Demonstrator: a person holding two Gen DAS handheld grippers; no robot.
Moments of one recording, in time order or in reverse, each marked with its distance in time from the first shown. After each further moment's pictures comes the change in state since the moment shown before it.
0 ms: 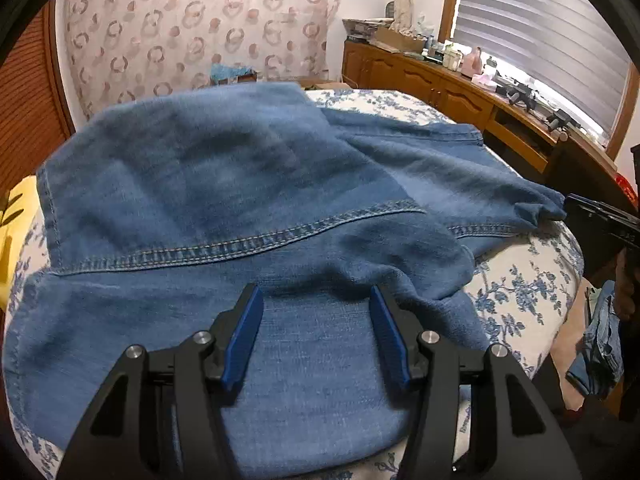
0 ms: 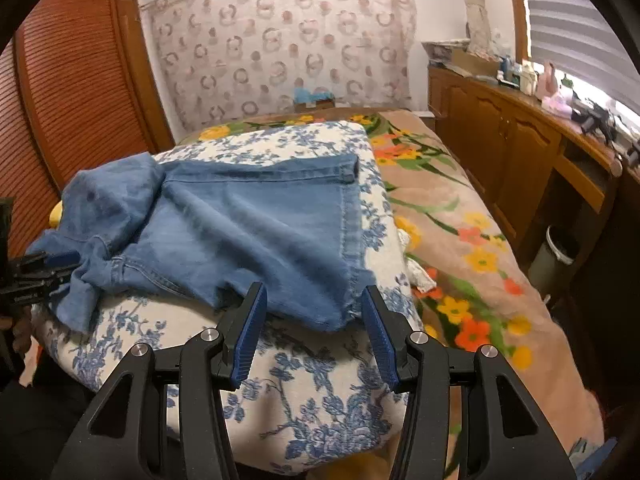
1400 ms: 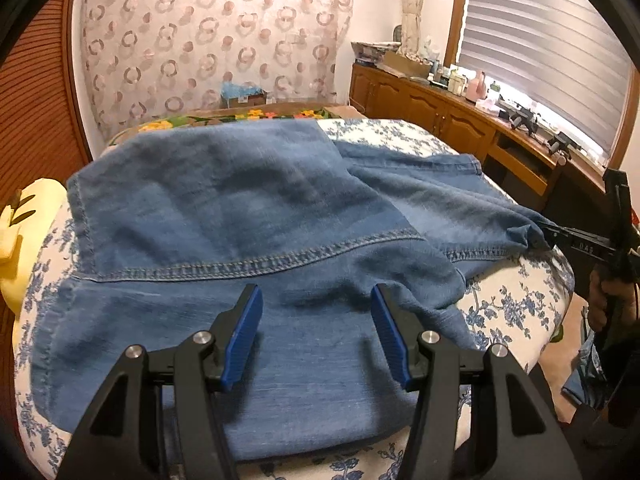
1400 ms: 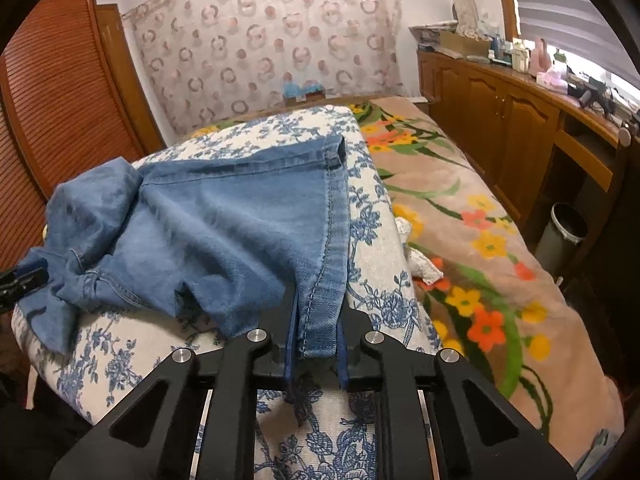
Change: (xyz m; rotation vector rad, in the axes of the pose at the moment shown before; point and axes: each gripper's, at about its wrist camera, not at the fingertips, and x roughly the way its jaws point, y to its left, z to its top) left arm -0.035 0.009 0.005 -0.032 -0.094 0.011; right arm 0.032 -0.015 0.004 0.064 0.012 0.007
